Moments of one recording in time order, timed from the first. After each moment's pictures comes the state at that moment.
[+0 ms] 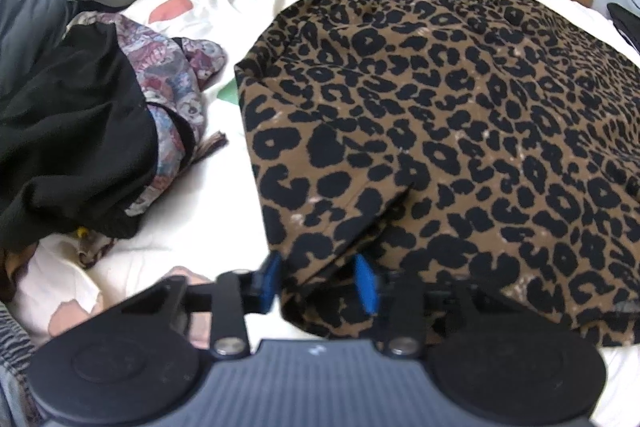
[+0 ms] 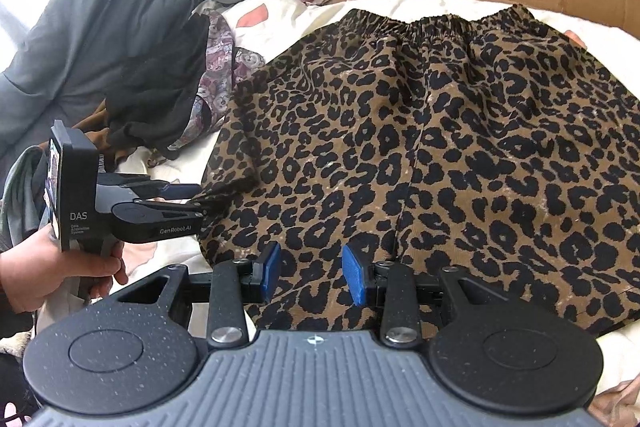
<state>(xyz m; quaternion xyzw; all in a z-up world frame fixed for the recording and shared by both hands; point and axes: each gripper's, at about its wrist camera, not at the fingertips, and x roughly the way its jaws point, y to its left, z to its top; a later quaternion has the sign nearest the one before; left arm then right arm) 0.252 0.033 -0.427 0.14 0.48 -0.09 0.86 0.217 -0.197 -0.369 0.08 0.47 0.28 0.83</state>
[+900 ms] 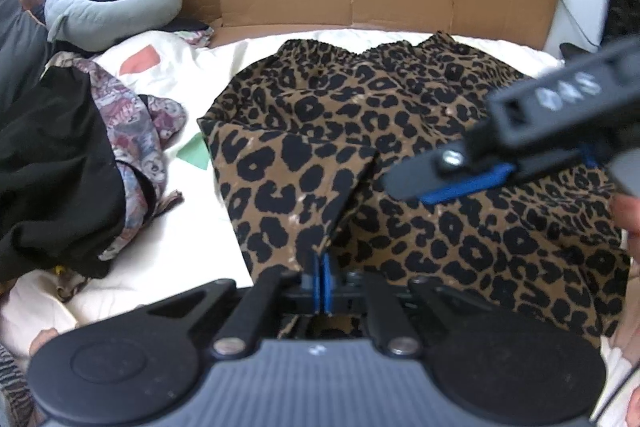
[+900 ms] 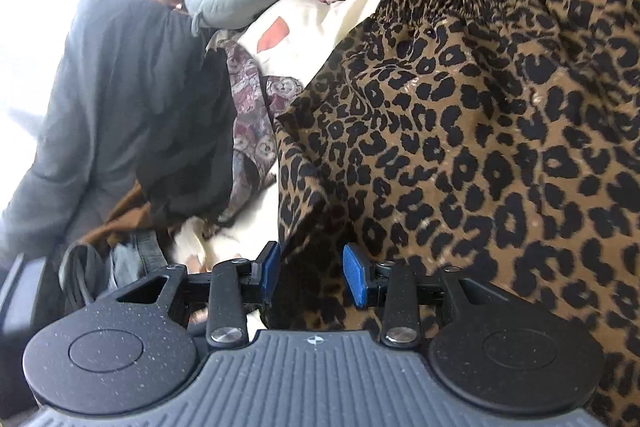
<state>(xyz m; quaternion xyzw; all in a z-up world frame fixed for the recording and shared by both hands) 0.236 0.009 -0.393 0.10 0.43 -0.15 0.89 0.301 -0.140 -0.398 0.24 0.49 0.32 0.77</state>
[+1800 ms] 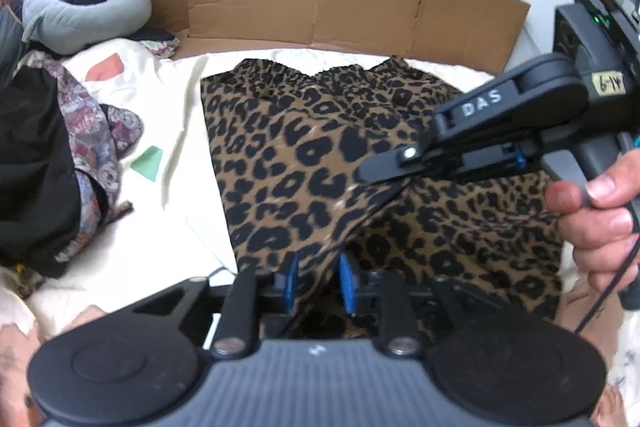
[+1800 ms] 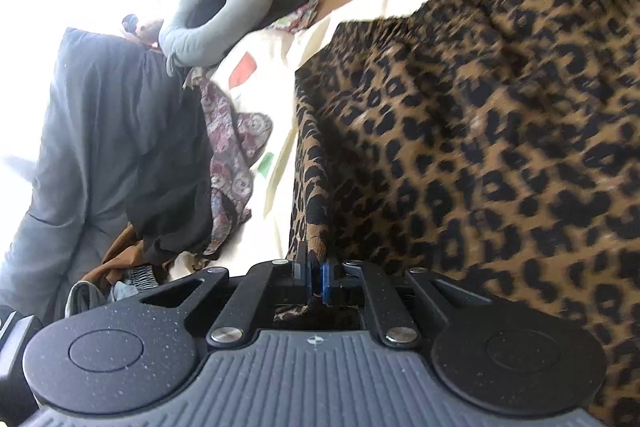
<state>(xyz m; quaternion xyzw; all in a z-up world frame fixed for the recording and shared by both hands) 0.221 -0.007 -0.377 0.04 0.42 -0.21 0.88 0.311 -0.190 -0.395 0.27 0.49 0.29 0.78</state>
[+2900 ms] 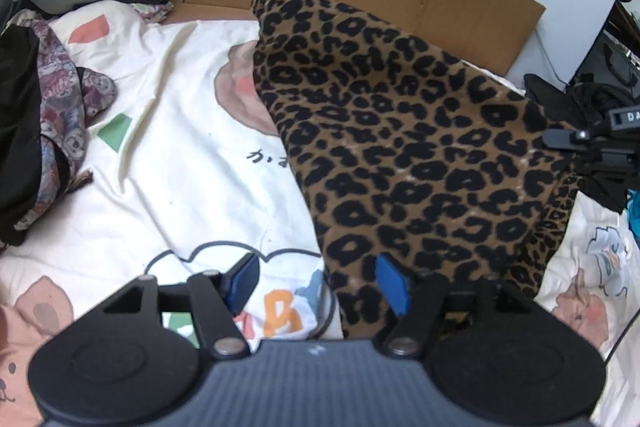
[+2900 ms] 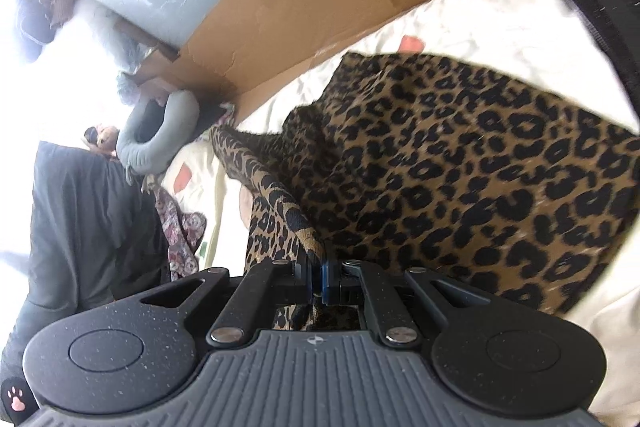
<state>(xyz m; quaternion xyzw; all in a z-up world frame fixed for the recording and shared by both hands) 0.239 -0.040 -0.388 0.00 0.46 -0.20 0.86 0.275 -0.370 -0.369 0.34 0.43 0.18 0.82</state>
